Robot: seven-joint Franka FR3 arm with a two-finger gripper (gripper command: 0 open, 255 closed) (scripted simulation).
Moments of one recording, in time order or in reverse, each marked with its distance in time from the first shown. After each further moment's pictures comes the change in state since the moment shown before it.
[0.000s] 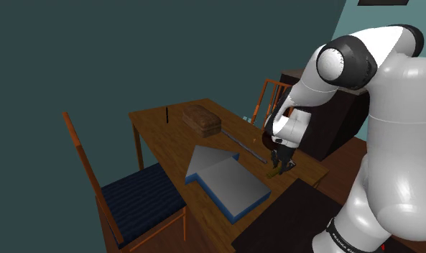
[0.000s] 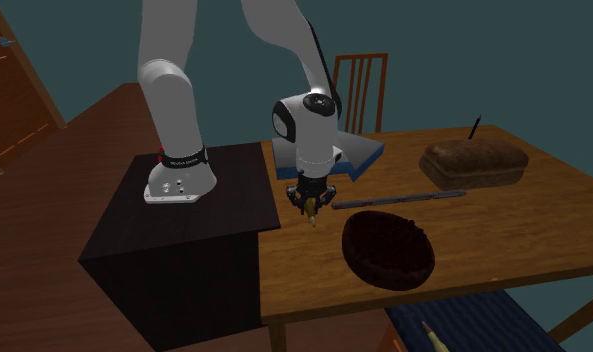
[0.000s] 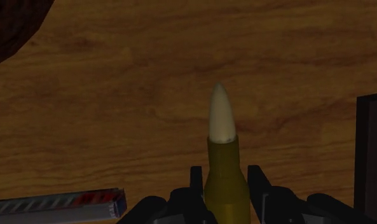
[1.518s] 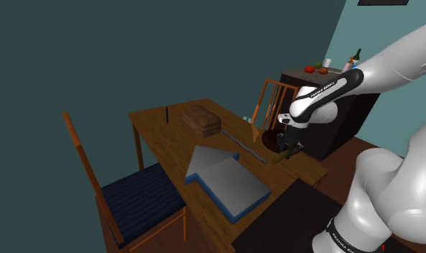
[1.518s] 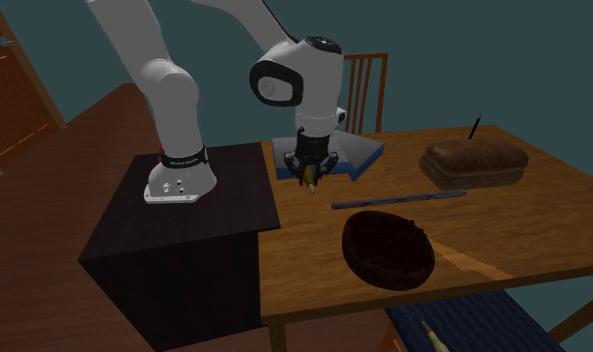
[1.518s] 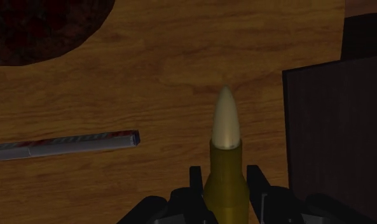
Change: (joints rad) arm 0.151 -0.584 -0.320 -0.063 -1.014 -0.192 0.742
